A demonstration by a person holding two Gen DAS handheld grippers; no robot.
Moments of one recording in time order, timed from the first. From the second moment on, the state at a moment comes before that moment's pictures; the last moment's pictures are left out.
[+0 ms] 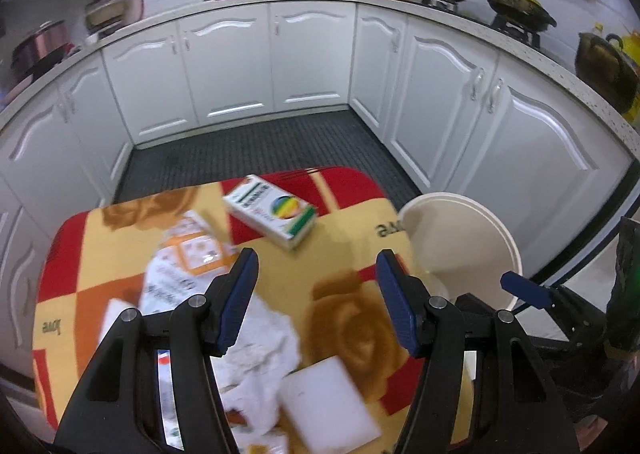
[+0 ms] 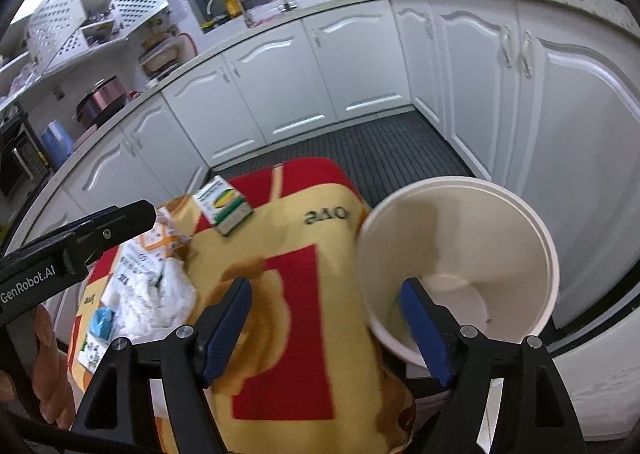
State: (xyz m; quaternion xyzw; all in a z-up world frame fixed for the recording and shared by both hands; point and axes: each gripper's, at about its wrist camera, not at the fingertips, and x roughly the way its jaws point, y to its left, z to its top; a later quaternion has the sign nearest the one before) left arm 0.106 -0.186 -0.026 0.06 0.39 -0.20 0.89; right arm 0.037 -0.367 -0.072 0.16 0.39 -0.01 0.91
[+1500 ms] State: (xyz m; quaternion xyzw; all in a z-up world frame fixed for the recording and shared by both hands) left arm 0.176 0.009 -0.138 -0.01 0.54 -0.11 0.83; right arm 0.057 -0.233 -0.131 0.09 0.51 0.12 0.85
